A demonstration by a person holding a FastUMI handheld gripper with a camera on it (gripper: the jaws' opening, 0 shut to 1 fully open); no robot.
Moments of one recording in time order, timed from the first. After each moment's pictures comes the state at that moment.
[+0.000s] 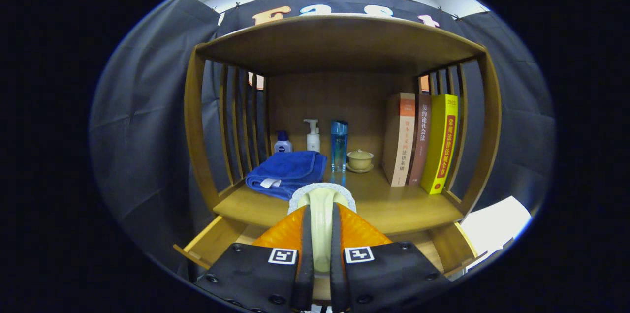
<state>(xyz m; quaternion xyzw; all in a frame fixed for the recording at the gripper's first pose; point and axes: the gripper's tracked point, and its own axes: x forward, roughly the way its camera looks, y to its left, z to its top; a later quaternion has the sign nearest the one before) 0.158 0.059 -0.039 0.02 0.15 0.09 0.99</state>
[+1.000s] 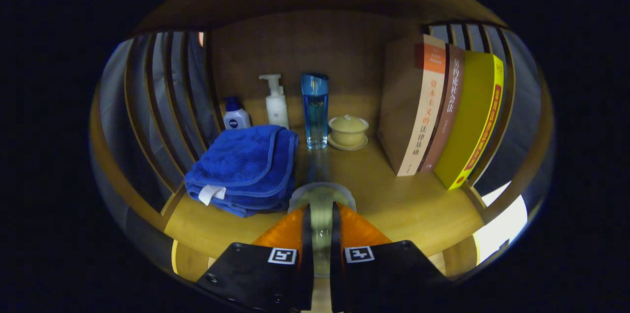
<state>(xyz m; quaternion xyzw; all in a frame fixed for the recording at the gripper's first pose) 0.274 0.038 -0.157 0.02 0.32 0.01 0.95</state>
